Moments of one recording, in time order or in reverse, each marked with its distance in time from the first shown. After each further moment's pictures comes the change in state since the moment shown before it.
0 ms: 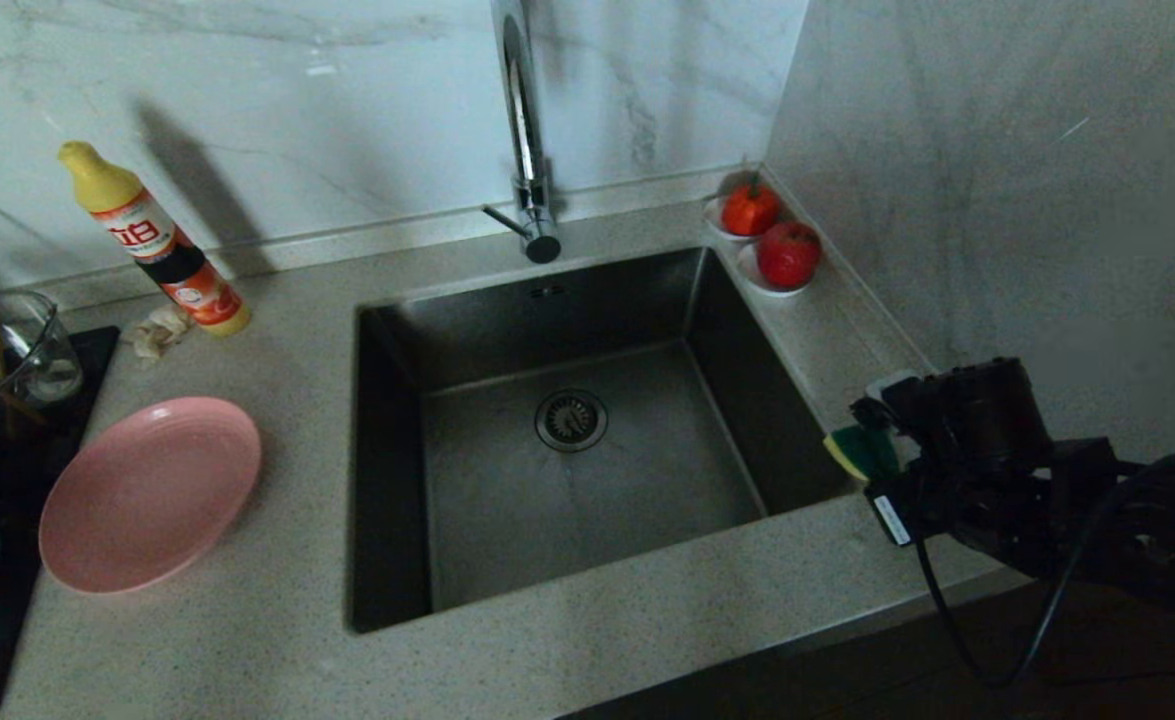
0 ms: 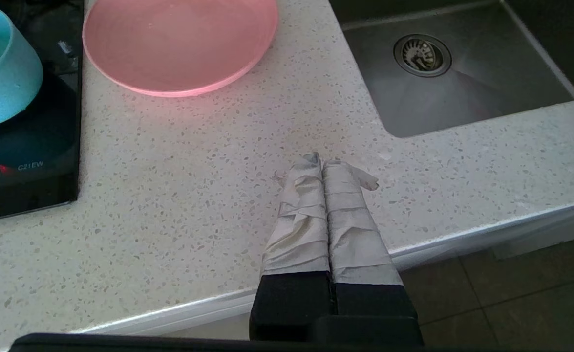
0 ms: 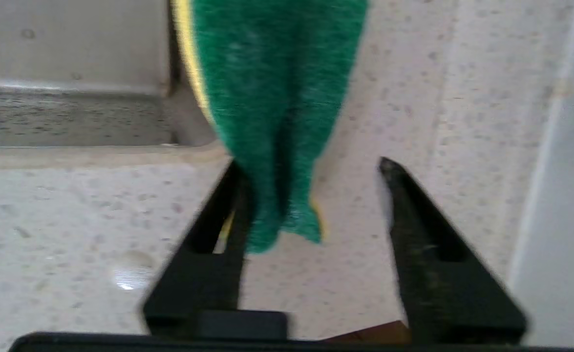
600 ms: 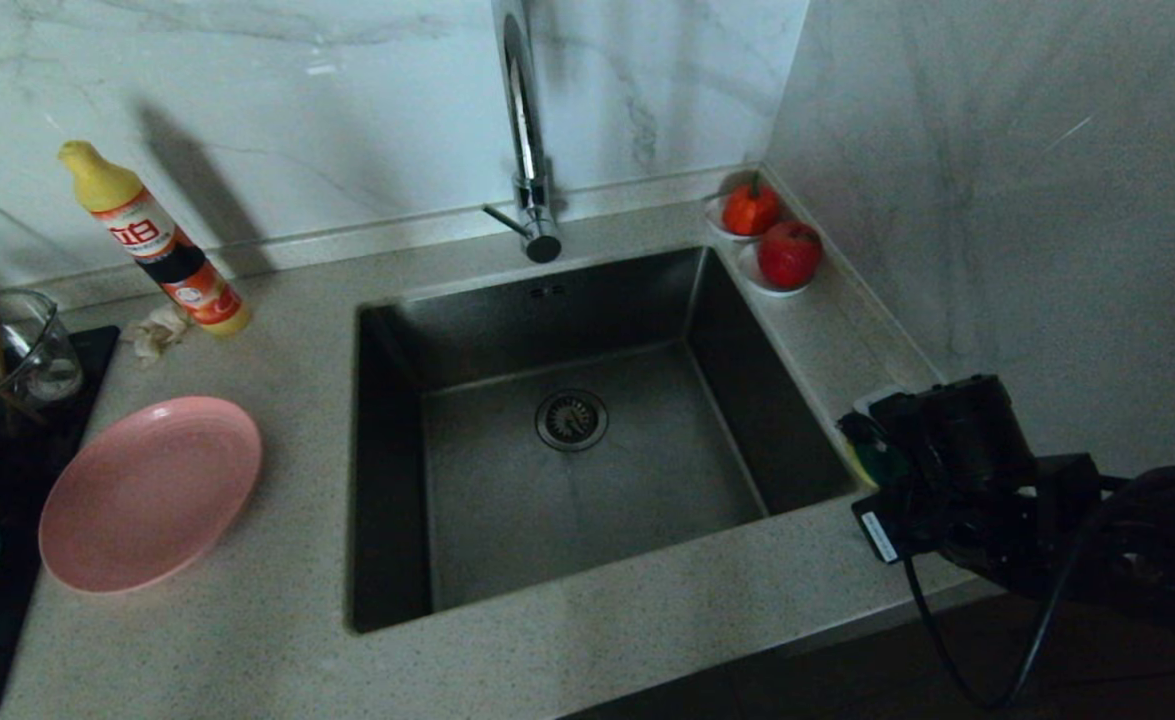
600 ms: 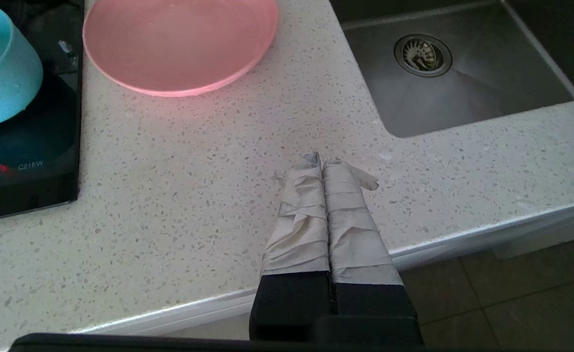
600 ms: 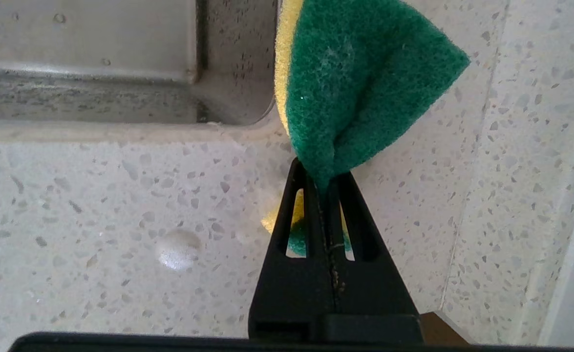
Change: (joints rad) left arm 0.000 0.000 0.000 0.000 0.000 -0.001; right arm 0.042 0.004 0.006 -0.005 -0.002 0.051
